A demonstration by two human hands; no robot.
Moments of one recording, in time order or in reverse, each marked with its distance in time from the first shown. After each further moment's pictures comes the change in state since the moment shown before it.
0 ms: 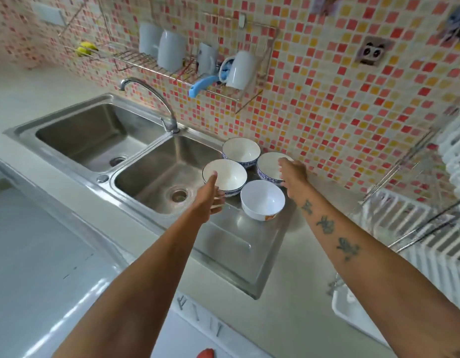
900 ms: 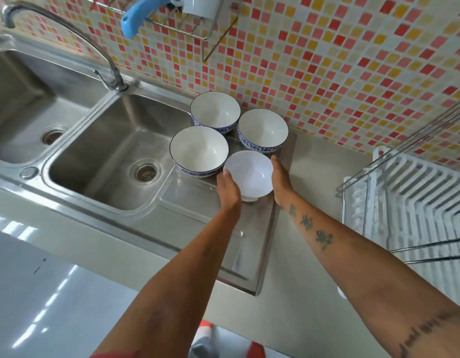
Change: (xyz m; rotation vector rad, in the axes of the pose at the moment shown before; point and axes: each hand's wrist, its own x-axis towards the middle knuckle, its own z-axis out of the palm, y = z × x) left_hand 0.079 -0.072 0.105 -0.174 0.126 0.051; right_hand 0.076 0.119 0.017 0.070 -0.007 0.181
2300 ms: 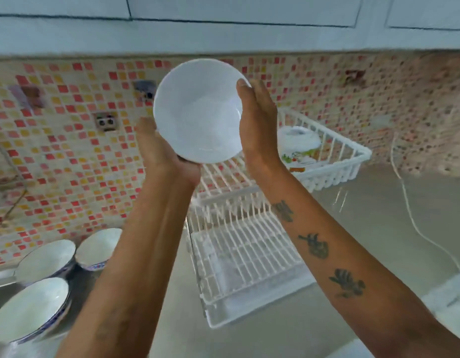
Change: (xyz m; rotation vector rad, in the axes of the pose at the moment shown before) left_hand -0.381 0.184 0.196 -0.473 -1.158 -0.049; right_hand -0.347 -0.206 -0.301 0.320 0.686 -0.994
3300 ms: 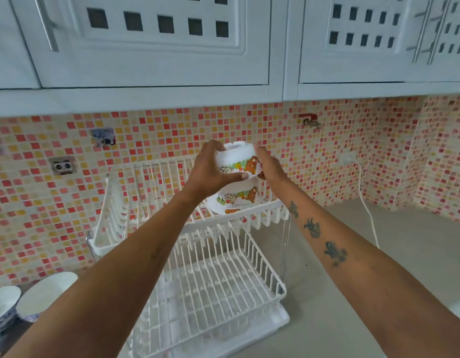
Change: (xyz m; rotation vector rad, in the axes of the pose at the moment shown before) left_hand 0.097 -0.153 0.067 1.535 -0.310 0.584; right_hand 0.145 0.082 -0.192 -0.141 -0.217 0.344
